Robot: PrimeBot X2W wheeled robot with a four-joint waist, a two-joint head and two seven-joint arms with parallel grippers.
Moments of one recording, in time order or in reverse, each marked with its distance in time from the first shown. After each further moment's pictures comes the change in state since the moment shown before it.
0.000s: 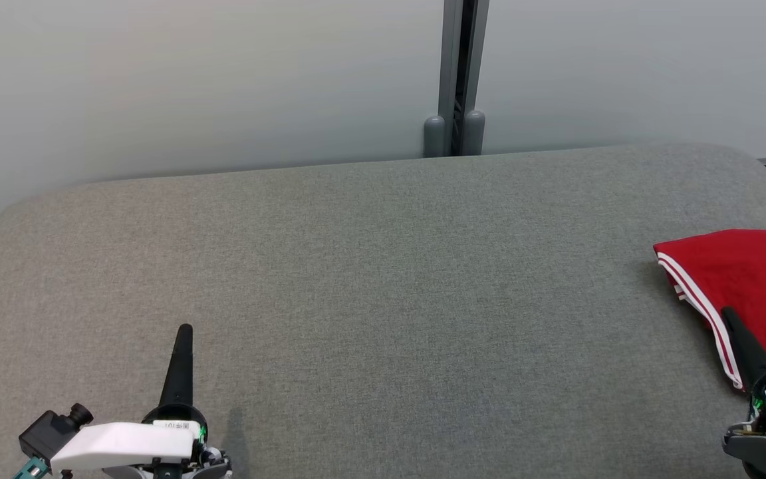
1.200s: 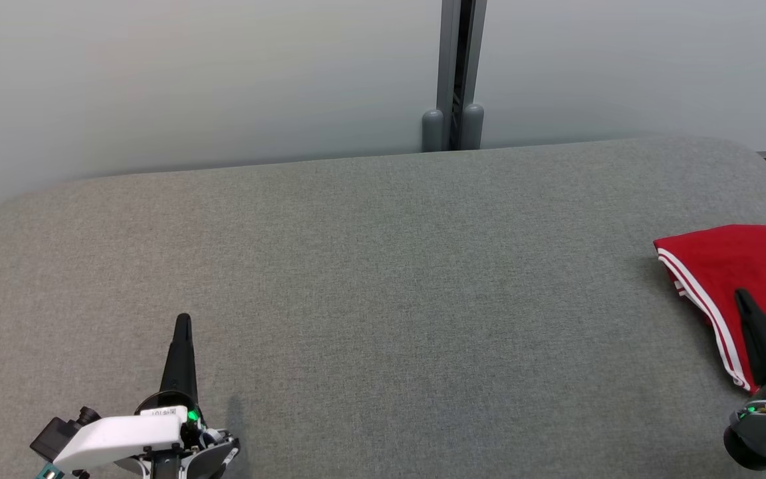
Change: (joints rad) left arm -0.040 -0.050 0.018 0.042 -0.232 -0.061 -0.017; right arm -0.070 -0.004 -0.054 0.086 0.255 0.000 0.070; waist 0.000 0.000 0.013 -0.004
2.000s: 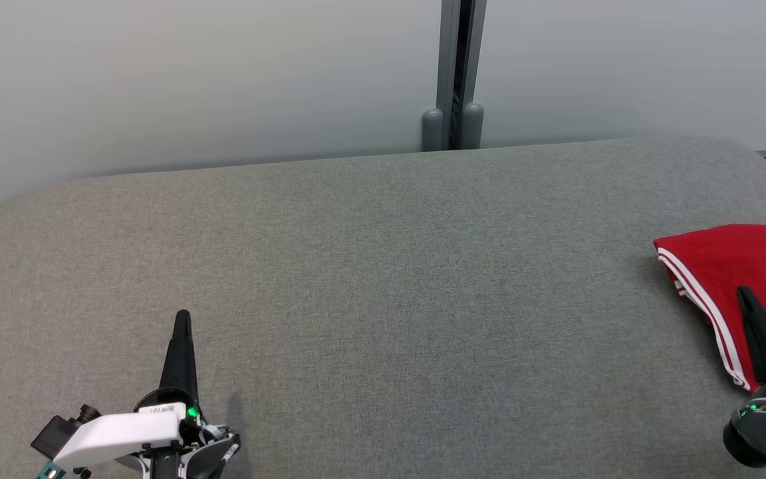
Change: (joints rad) left arm -0.009 -0.005 0.002 0.005 -0.025 -0.007 -0.002; right arm -0.010 0.000 -0.009 0.008 0.029 0.000 0.009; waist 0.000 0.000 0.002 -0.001
